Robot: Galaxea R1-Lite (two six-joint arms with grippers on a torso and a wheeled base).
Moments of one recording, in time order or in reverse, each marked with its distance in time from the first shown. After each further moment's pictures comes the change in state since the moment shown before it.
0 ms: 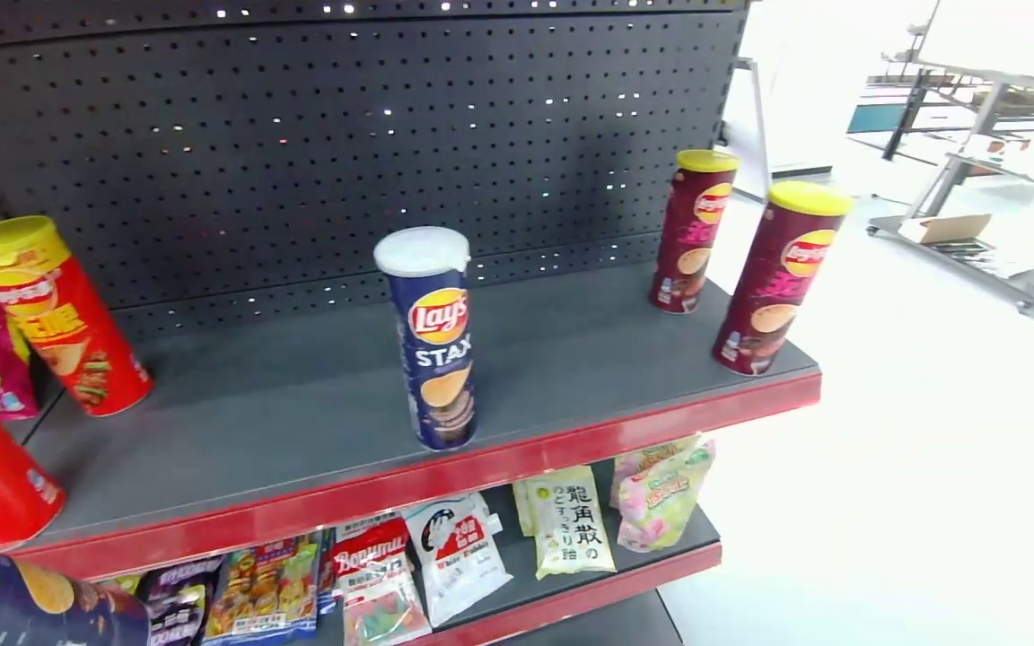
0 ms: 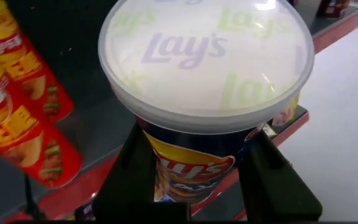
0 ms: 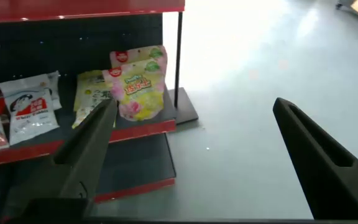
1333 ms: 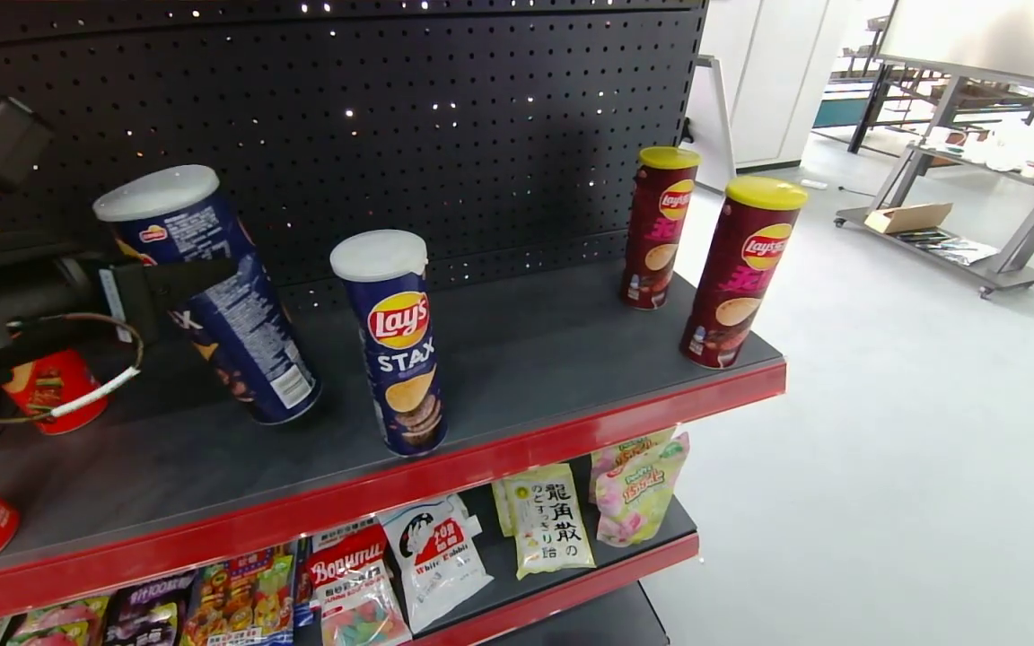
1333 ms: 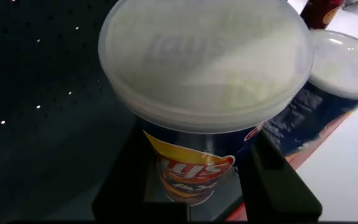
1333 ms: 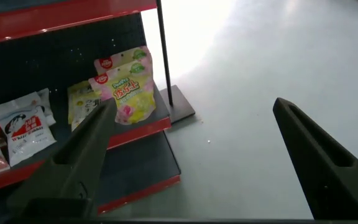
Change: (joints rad) left arm -0.027 0.937 -0.331 -0.469 0.000 -0.139; right arm 0.000 0.000 0.004 0.000 -0.059 0.110
